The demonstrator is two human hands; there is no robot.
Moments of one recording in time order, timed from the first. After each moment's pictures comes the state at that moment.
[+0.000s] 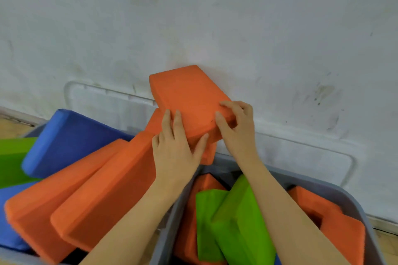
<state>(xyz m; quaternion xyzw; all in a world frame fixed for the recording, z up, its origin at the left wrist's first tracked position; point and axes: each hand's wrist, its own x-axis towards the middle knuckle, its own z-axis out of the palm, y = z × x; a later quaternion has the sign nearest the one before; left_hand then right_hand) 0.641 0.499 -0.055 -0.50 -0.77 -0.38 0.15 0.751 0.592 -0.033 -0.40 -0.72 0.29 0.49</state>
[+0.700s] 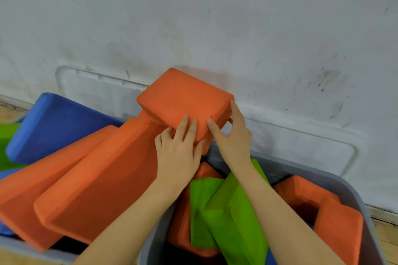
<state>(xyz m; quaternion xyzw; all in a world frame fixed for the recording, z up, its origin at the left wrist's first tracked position) 0.651 0.507 -0.103 -0.57 -0.74 -0.28 0.20 0.761 0.589 -0.086 -0.46 -0.70 0.31 0.44</state>
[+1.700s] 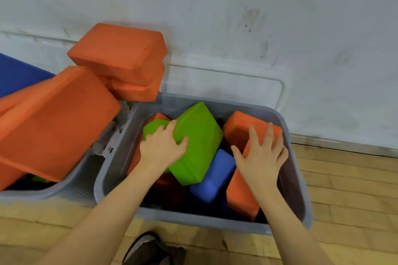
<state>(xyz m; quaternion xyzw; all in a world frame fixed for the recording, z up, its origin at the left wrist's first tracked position) 0.773 0.444 -0.143 -0.55 -0.81 -0.15 -0.13 0.991 0.465 -0.160 -0.71 -0.68 -0.01 0.18</state>
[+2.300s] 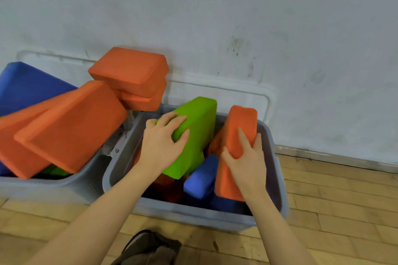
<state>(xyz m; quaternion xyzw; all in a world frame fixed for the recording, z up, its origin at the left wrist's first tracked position) 0.797 0.400 -0.083 -0.64 -0.67 -0.39 0.03 1.002 0.419 -0.089 -0.64 -0.68 0.19 0.29</state>
